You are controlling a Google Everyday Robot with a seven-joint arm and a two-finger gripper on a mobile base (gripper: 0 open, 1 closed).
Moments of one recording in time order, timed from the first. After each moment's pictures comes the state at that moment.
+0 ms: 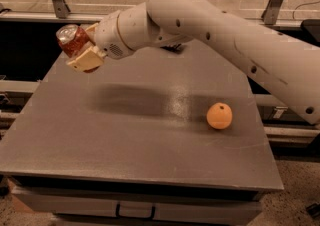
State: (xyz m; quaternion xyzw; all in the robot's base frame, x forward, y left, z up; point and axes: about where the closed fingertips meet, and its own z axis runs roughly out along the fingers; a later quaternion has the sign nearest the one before) arm 0.584 0.191 0.939 -0.62 0.57 0.26 0.47
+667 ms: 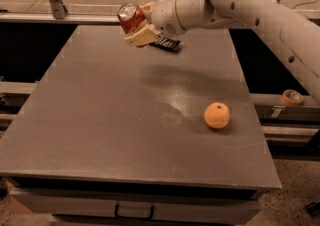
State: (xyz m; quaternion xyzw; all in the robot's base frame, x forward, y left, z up) arm 0.673 0.061 0.953 -0.60 0.58 0.19 0.52
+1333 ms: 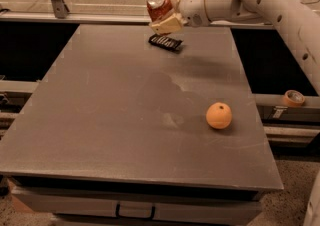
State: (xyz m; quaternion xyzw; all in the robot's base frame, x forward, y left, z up) arm 0.723 -0.014 0.967 -0.57 0.59 0.17 0.55
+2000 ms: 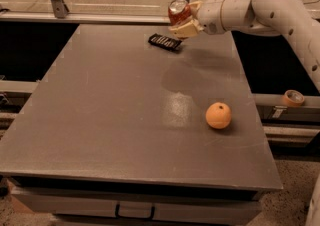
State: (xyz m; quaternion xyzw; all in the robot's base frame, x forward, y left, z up) arm 0.755 -0.070 0.936 -0.52 0.62 0.14 0.56
